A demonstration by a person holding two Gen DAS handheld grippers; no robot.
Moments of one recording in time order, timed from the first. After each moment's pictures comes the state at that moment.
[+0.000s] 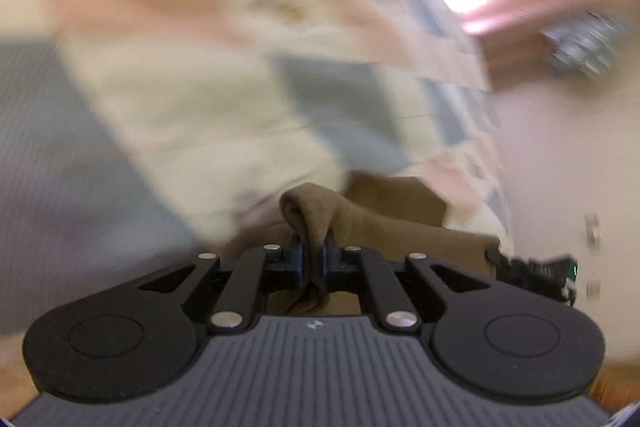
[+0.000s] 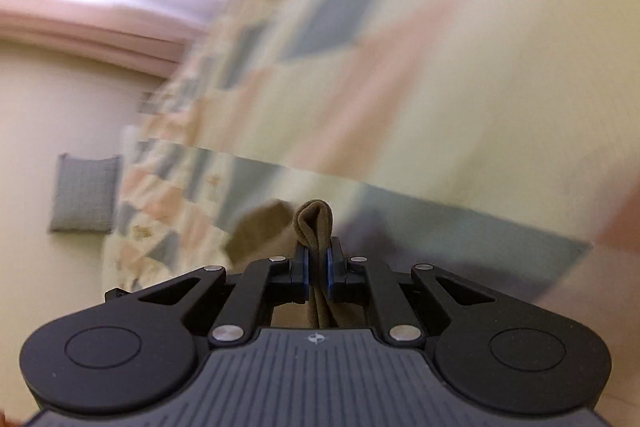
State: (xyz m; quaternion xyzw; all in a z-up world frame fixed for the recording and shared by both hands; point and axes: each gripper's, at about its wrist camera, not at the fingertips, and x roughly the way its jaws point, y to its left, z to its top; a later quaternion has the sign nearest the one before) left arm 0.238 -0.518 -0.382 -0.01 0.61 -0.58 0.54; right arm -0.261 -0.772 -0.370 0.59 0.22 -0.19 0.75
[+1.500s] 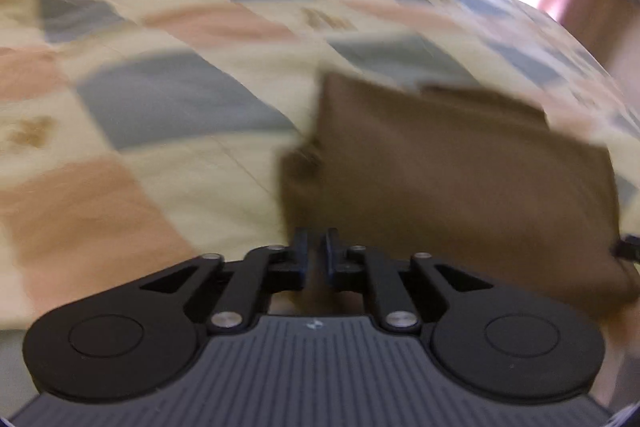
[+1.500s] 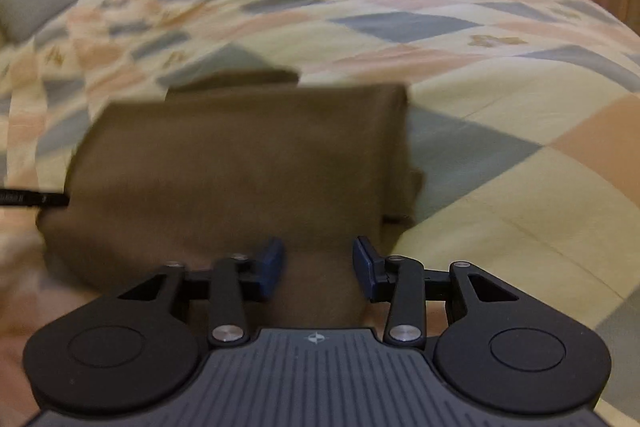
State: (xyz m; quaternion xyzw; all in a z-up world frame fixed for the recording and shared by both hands) left arm 0.097 -0.415 -0.353 0.15 0.42 -0.45 0.78; right arm -0.228 -0.602 -0.355 0.24 0.35 -0.35 0.83
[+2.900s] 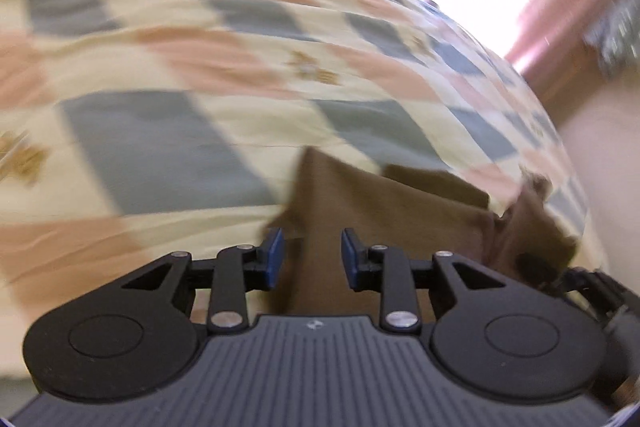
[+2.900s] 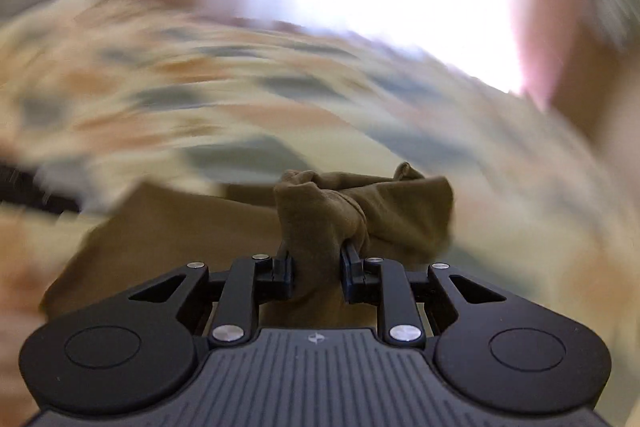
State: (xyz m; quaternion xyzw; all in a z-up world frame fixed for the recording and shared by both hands) left arm 0.179 -0.397 -0.316 0.02 0.51 -0.47 0.72; right arm -0.049 -0.522 -0.297 0.04 0.35 -0.40 0.85
